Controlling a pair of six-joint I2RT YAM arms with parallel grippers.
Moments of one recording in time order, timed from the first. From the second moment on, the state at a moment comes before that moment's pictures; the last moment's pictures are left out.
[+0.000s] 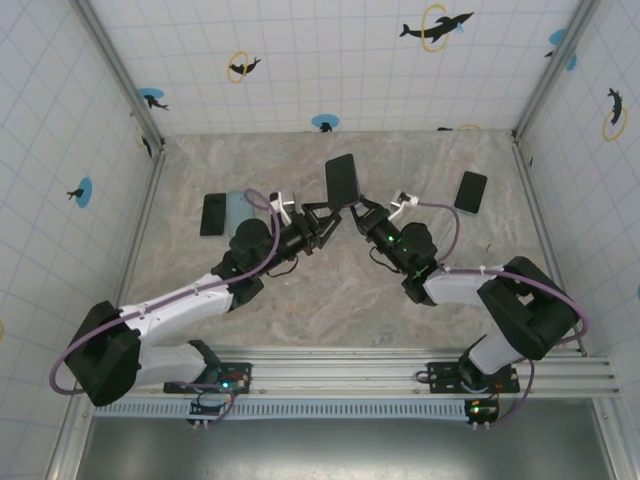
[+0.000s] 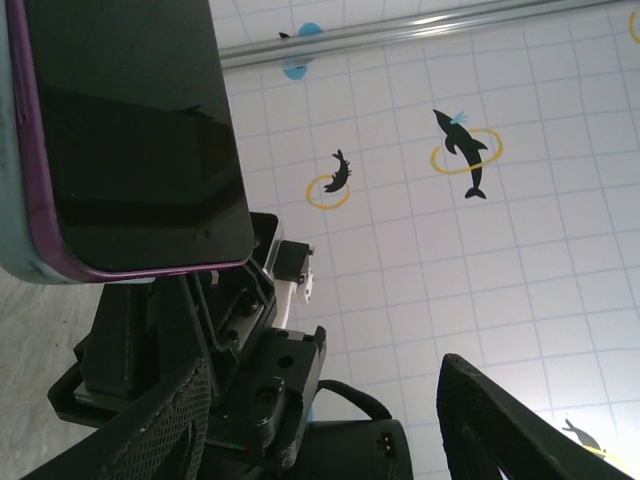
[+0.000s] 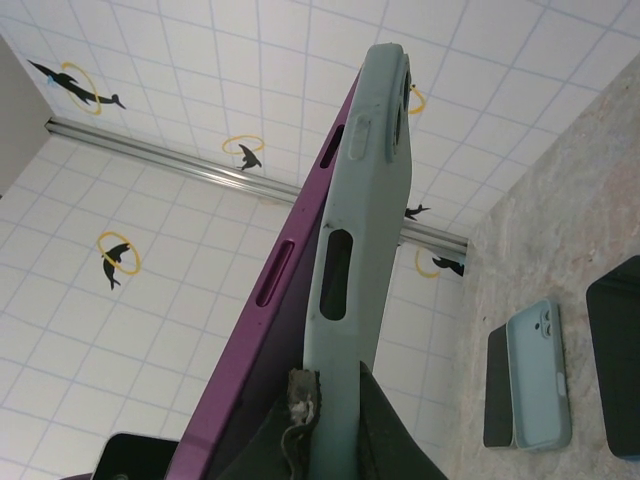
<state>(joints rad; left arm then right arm) -0.79 1.22 0.63 0.65 0.25 -1.43 0.72 1.53 0.52 1.18 0.02 1.30</state>
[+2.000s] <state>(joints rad) -0.78 1.38 0.63 0.88 0.11 -1.55 0.77 1.53 0.51 1.28 0.07 1.22</state>
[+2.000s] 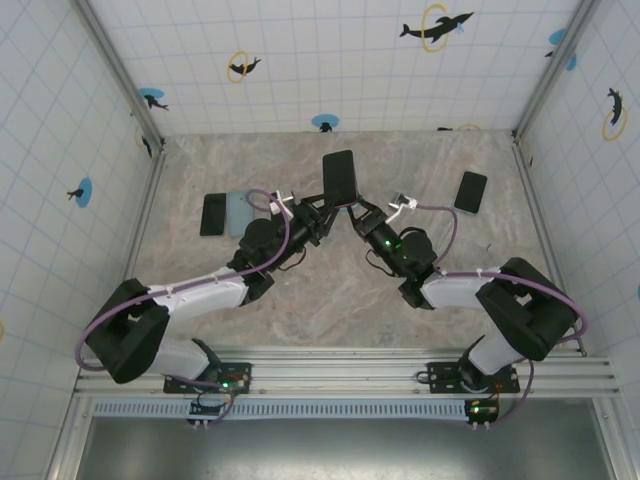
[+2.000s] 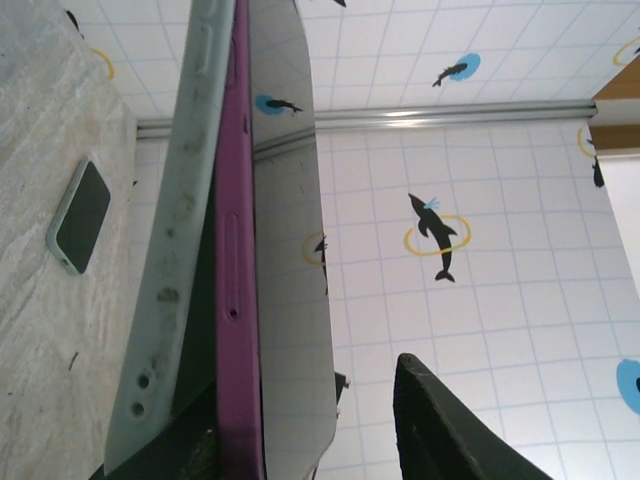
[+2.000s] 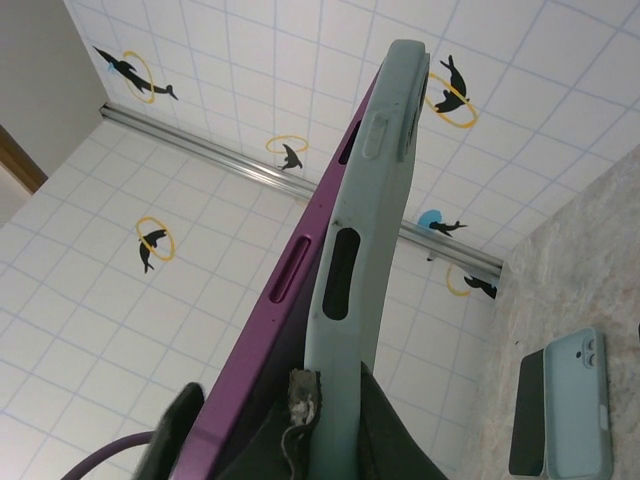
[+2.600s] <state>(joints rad) -0.78 1.41 0.65 0.88 0.11 -1.56 0.78 1.52 0.51 1.21 0.15 1.22</state>
